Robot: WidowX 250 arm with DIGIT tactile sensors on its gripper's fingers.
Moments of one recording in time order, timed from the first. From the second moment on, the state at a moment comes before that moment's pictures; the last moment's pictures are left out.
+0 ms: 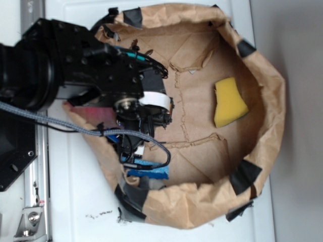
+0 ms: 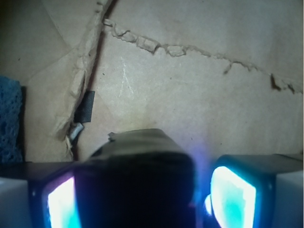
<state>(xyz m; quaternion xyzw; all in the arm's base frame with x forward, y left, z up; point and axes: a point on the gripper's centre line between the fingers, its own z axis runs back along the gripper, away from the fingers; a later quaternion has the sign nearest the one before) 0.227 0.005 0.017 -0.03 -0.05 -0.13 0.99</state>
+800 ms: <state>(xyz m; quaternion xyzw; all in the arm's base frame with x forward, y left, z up) 0.230 -0.004 0.015 -0.04 -0.05 -0.14 0.99</state>
